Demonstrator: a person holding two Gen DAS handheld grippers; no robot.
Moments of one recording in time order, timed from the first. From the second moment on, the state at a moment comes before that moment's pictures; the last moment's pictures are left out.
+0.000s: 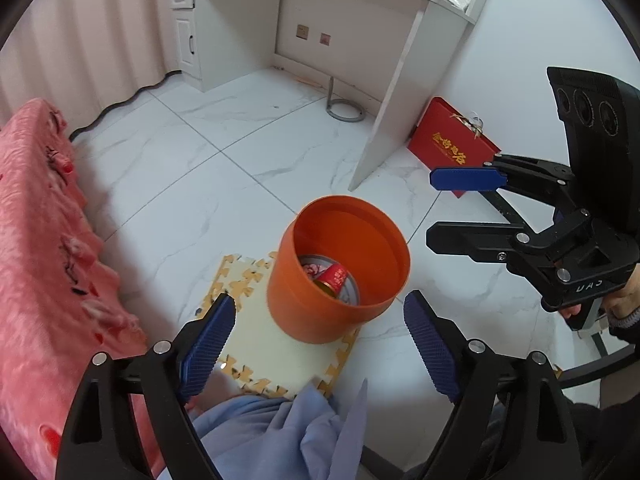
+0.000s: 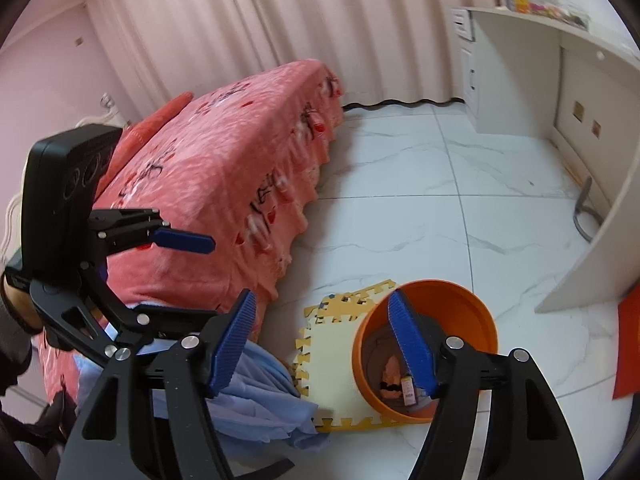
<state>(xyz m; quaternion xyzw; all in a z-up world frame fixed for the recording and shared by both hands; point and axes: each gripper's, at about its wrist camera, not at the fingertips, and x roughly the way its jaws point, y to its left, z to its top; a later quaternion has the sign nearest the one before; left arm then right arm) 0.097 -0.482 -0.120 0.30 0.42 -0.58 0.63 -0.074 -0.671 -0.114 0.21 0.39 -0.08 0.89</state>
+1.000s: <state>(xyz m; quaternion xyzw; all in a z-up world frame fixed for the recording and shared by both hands) 0.123 -0.291 -0.065 0.23 0.42 -0.47 0.74 0.021 -0.475 -0.045 0.03 0.41 0.11 0.91</state>
